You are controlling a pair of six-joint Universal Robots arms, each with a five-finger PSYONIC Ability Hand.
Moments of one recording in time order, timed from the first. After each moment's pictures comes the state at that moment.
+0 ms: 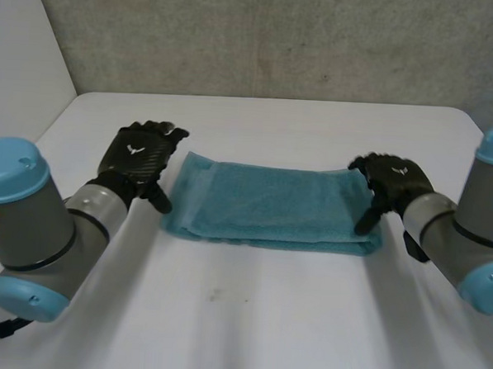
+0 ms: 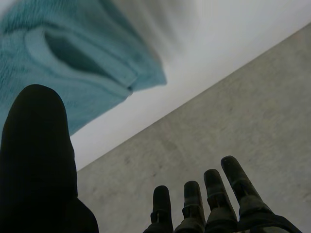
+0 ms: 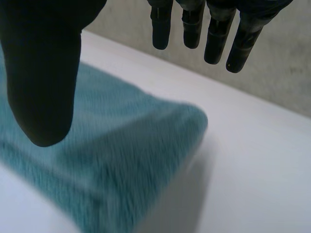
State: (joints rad) left arm 4.32 -1.92 -1.68 3.51 -1.46 3.36; right arm 1.85 -1.10 1.49 -0.05 1.43 3.02; left_hand 0.20 0.21 0.22 0.21 0.05; right_hand 0.21 0.23 0.22 0.24 0.07
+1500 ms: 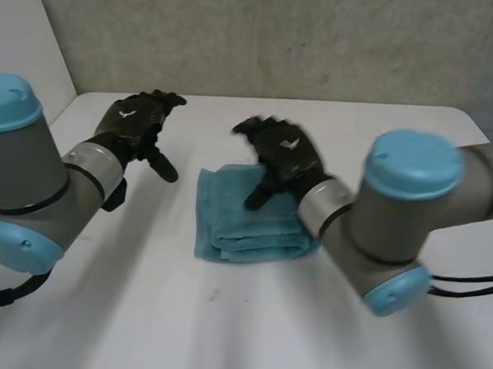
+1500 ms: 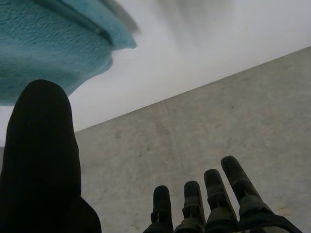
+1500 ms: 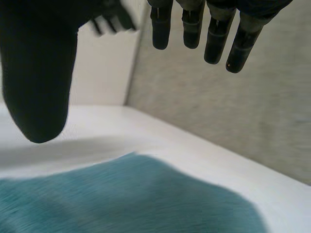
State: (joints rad) left arm 4.33 -1.96 -1.43 3.29 -1.47 3.12; right arm 2.20 -1.02 1.30 -0.22 1.41 3.19; left_hand 0.20 0.21 0.22 0.21 0.05; right_hand 0.21 0.23 0.22 0.24 0.07
